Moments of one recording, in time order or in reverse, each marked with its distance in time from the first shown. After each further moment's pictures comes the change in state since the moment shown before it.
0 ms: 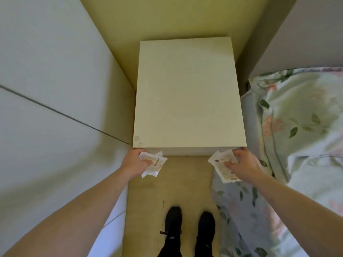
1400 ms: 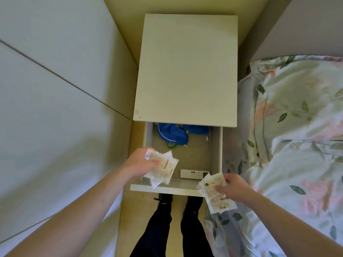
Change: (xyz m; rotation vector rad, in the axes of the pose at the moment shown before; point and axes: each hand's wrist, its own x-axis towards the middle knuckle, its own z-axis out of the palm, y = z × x) left_hand -0.120 0.017 0.016 -0.124 -0.287 -0.064; right_hand -0.110 0.053 0.019 0.115 -0.475 0.195
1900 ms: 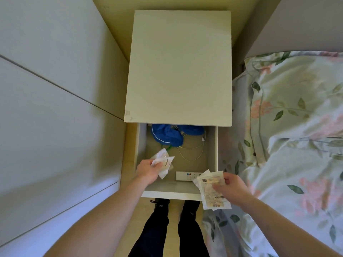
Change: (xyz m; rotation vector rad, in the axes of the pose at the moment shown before) left_hand 0.052 -0.025 0.078 -0.067 0.193 -0.199; right_hand 0.004 0.009 0.000 0.146 0.101 0.011
